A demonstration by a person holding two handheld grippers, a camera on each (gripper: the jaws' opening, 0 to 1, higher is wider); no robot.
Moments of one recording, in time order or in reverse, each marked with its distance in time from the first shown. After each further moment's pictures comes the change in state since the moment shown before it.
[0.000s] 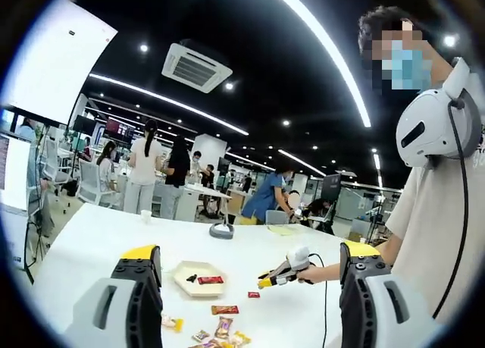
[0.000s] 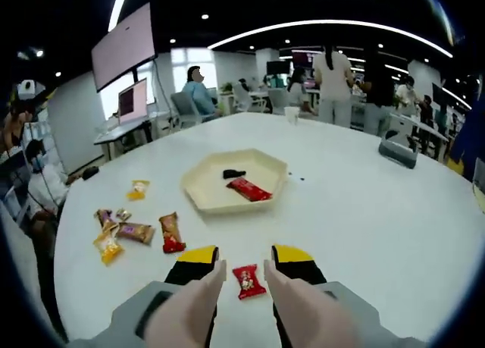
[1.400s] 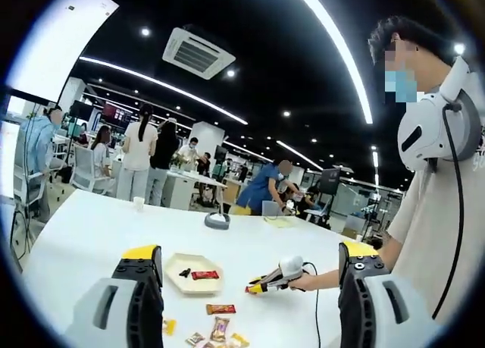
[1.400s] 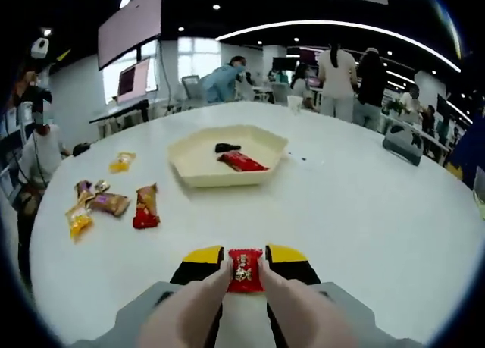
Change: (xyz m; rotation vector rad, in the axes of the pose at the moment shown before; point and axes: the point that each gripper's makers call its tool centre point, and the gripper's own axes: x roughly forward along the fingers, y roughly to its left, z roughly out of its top) left arm 0.052 0.012 -0.020 -0.043 0.067 -0.028; right arm 0.034 -0.021 -0.034 0.044 -0.001 -0.066
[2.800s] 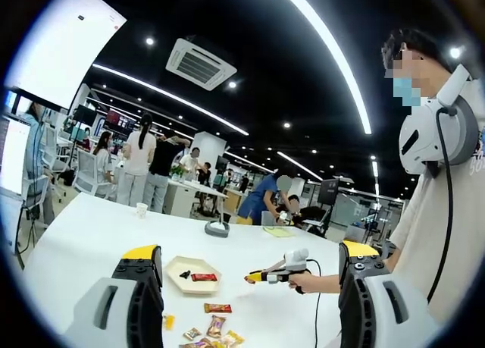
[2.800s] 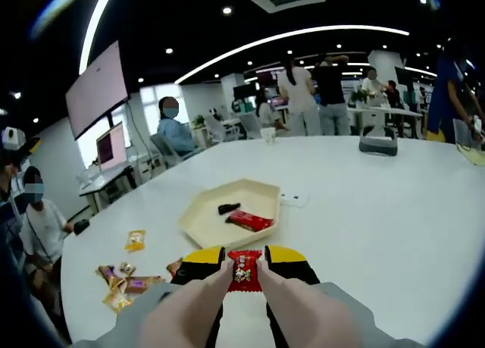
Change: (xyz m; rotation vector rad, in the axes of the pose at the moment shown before) left arm -0.048 -0.012 0.007 -0.018 -0.072 0.011; right arm -0.038 0.025 0.076 0.225 -0.195 -0.072
